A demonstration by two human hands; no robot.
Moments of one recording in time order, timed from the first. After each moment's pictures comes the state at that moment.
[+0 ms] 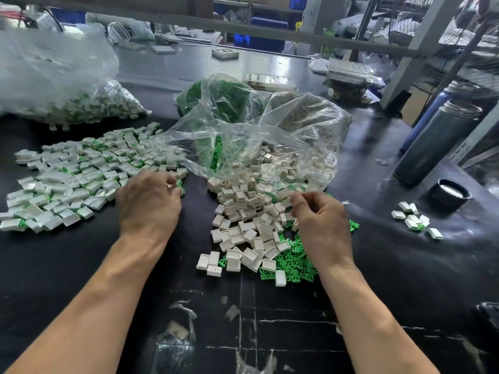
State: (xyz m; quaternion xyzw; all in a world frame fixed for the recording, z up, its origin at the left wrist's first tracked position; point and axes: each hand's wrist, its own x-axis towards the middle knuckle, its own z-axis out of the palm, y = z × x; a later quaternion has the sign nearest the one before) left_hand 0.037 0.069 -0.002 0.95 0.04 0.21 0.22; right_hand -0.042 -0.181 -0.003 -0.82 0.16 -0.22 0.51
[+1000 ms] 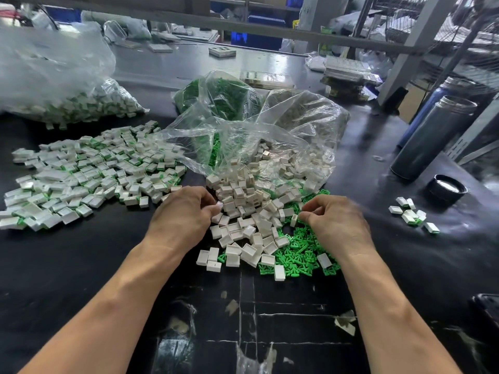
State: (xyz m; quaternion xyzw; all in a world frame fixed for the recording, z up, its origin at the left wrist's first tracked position) left_hand 0.012 0.038 0.003 0.95 -0.04 0.01 0.30; right_hand -0.042 -0.214 0.009 -0.93 0.23 -0.06 0.28
